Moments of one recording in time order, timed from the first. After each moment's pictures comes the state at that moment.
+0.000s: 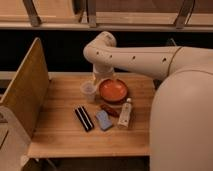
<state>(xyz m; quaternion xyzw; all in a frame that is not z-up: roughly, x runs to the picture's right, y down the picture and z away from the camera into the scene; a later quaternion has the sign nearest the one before) -0.002 -0.046 0.767 -0.14 0.15 0.63 0.75</state>
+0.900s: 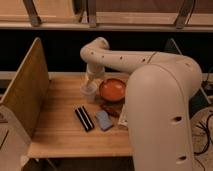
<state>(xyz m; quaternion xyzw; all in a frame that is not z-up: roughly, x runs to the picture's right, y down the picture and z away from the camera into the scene) -0.052 -0.038 0.830 -0.21 0.12 0.60 0.76</state>
